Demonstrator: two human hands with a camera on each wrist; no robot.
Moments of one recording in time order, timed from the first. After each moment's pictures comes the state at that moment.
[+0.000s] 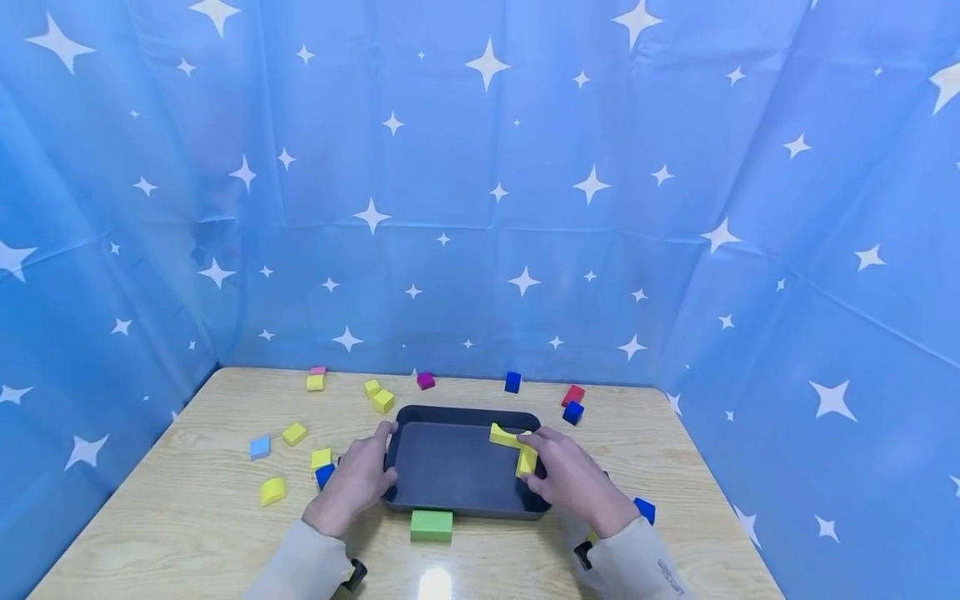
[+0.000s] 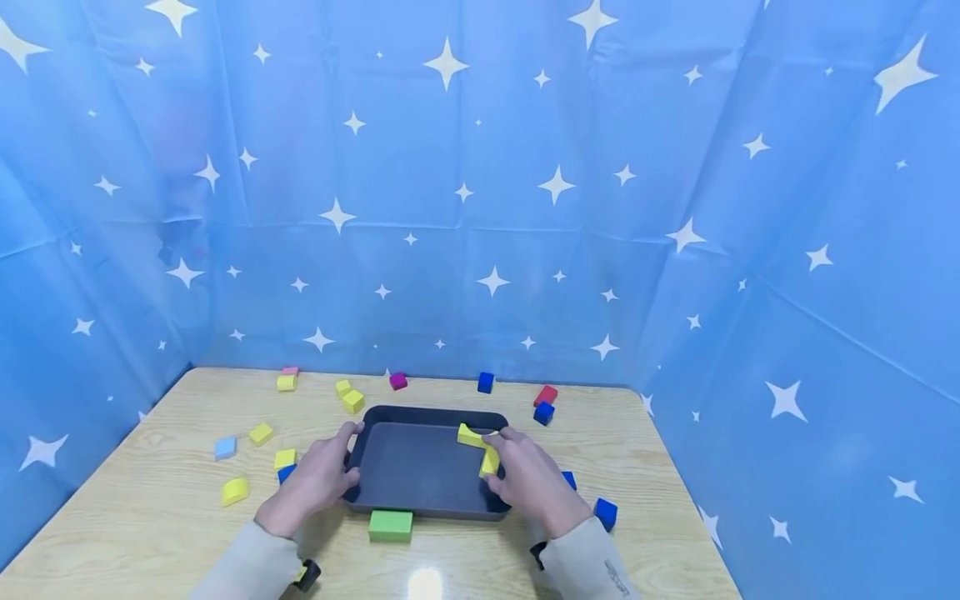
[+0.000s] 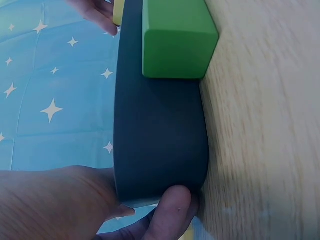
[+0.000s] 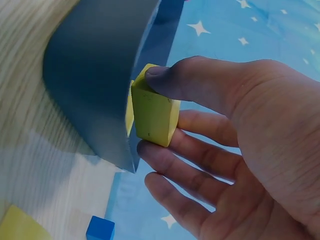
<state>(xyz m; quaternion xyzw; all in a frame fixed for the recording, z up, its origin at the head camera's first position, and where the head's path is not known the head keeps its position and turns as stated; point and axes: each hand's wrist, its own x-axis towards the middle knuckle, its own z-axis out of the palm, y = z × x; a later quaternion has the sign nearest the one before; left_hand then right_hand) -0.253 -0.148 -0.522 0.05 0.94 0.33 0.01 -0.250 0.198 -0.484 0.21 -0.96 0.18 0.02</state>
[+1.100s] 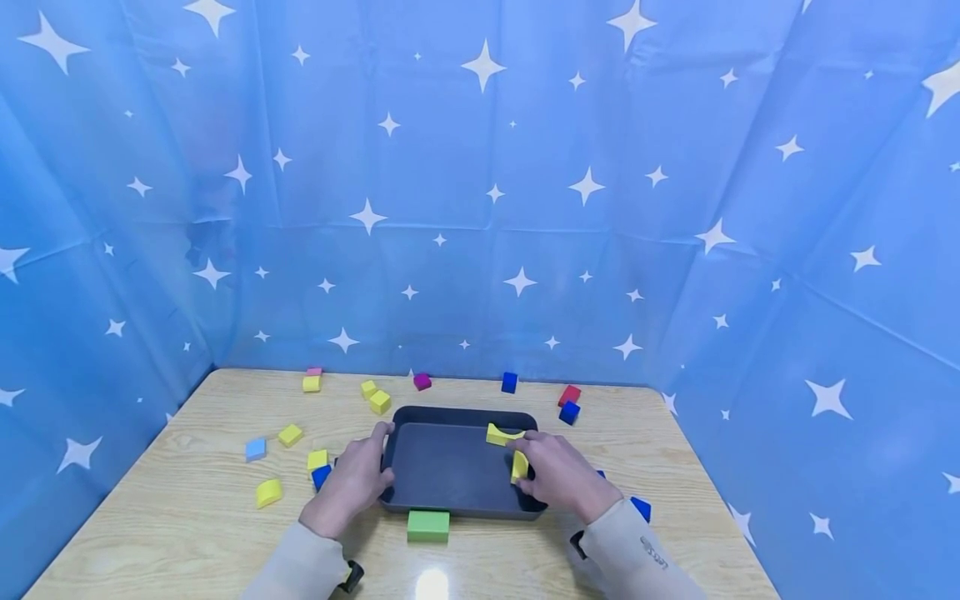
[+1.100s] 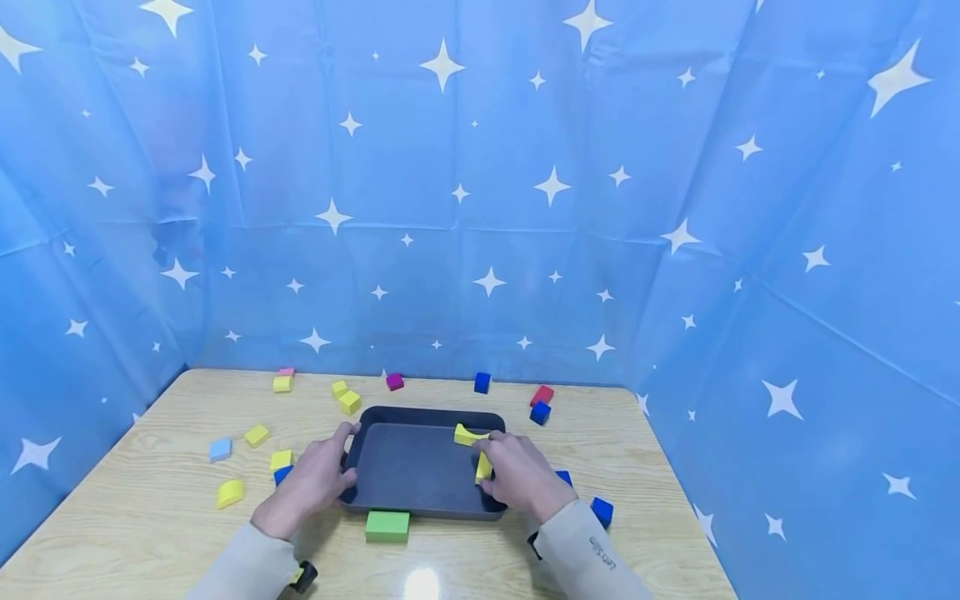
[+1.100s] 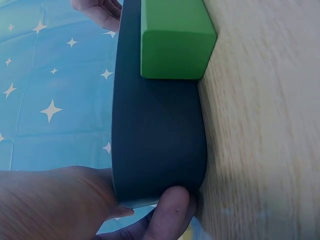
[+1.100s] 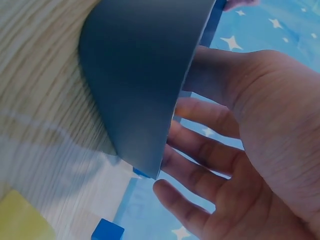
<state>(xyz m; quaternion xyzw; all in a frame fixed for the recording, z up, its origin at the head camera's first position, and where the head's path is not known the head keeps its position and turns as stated) -0.253 -0.148 -0.521 0.05 0.94 0.33 0.01 -0.267 0.196 -0.495 0.25 -0.96 0.10 0.00</state>
